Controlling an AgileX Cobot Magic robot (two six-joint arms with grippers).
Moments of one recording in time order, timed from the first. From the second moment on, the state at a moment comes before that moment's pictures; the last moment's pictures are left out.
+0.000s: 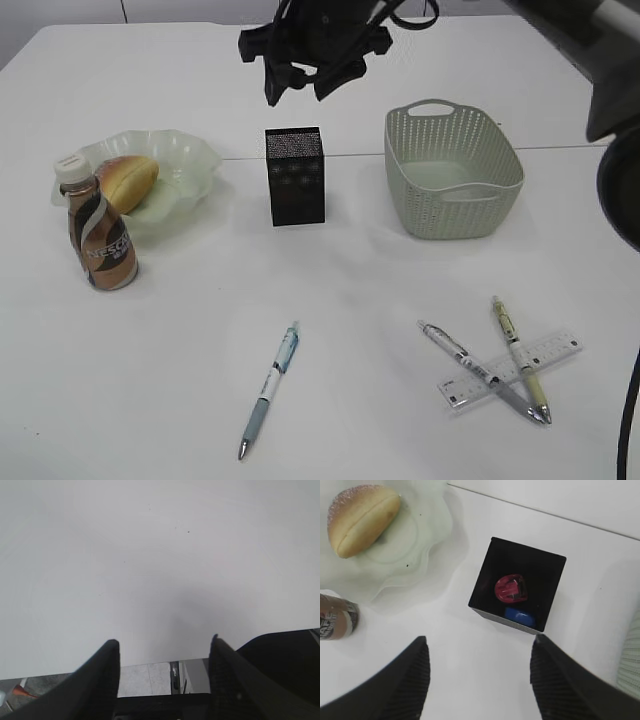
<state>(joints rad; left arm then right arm) -0.24 1.06 -0.82 0.04 1.23 -0.23 0.46 2.38 -2.56 0.07 1.24 0.10</state>
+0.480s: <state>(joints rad) -0.24 1.06 -0.82 0.04 1.22 -0.20 0.46 2.08 -2.44 0.05 1.26 0.08</state>
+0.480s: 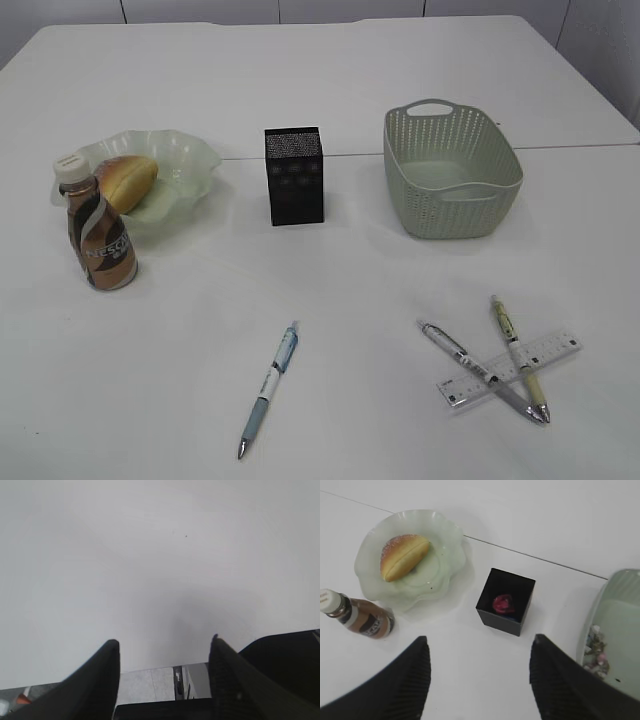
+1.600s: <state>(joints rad) -0.24 1.06 -0.82 0.02 1.21 -0.15 0.46 1.60 -1.45 -0.11 1.25 0.40</state>
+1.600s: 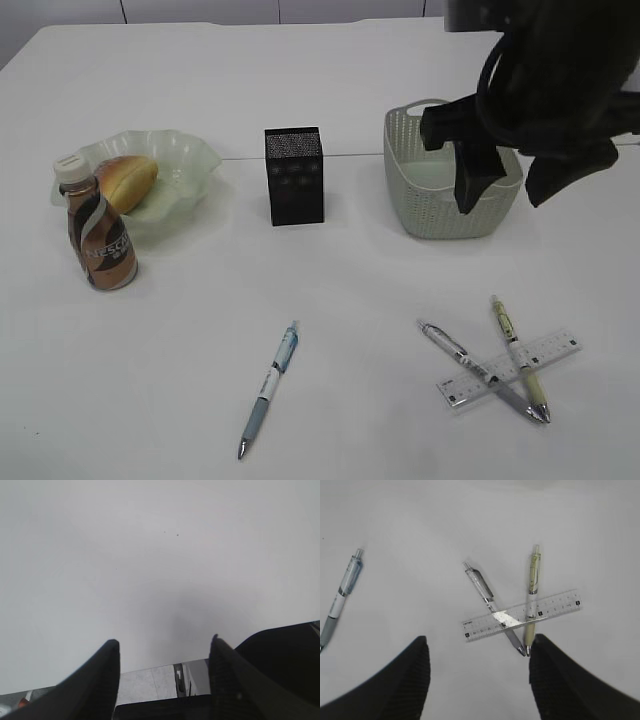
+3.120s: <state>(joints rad) -0.32 1.06 -0.82 0.04 1.20 -0.10 0.27 1.69 -1.28 -0.10 1.23 1.15</state>
